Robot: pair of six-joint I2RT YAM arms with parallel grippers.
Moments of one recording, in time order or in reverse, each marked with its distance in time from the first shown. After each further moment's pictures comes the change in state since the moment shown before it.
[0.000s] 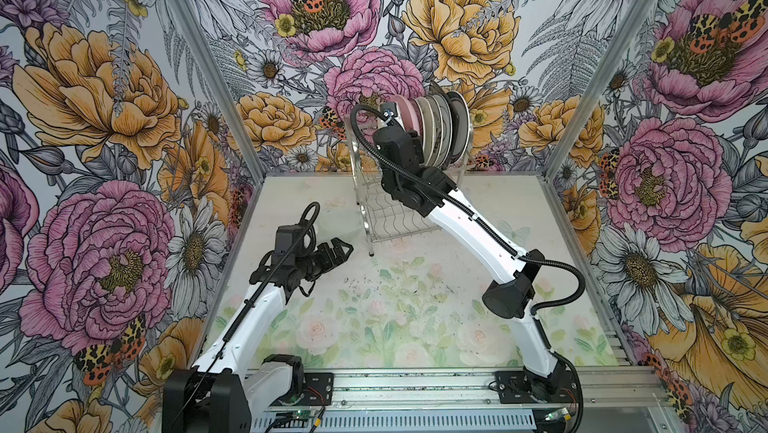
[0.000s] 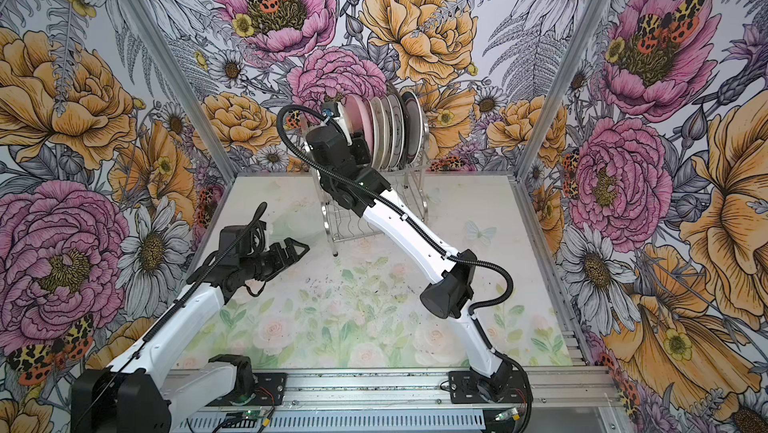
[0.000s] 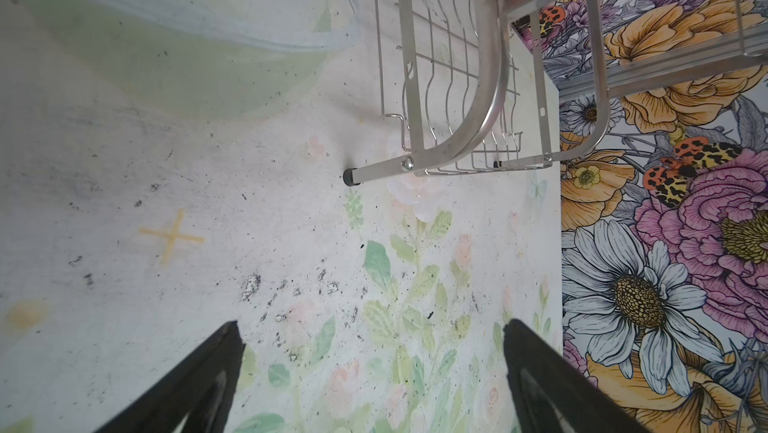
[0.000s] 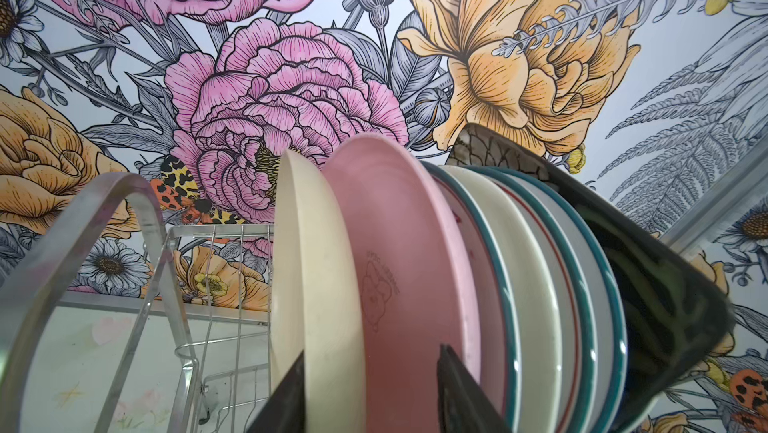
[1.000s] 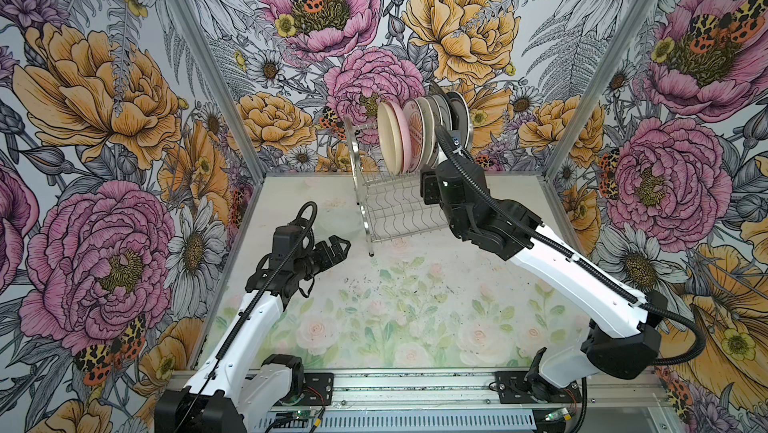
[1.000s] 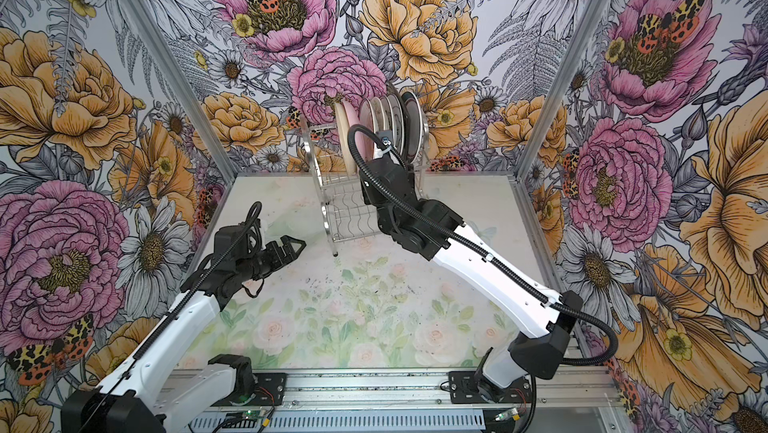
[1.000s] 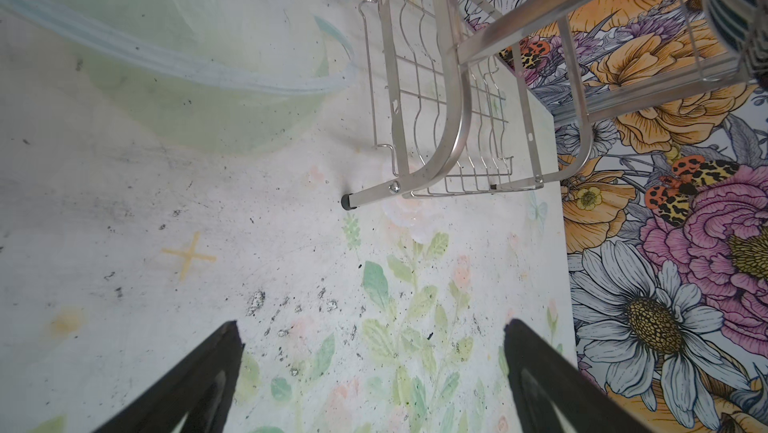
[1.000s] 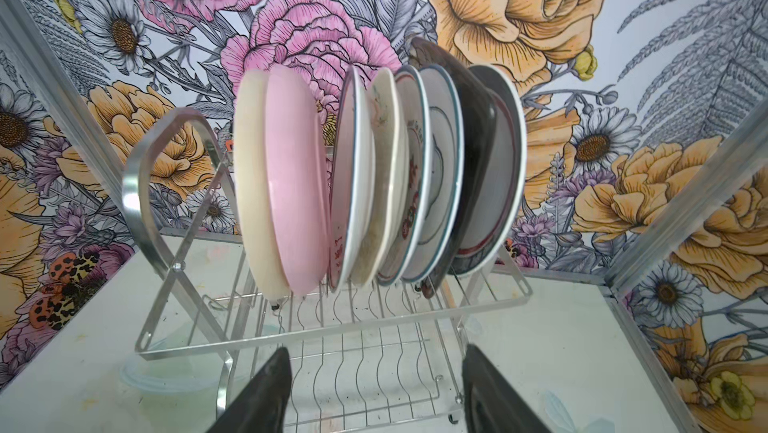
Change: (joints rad) left arm -0.023 -0.085 0.013 0.000 -0.108 -0.001; right arm -0.002 -0.723 -0.861 0.000 -0.202 0.306
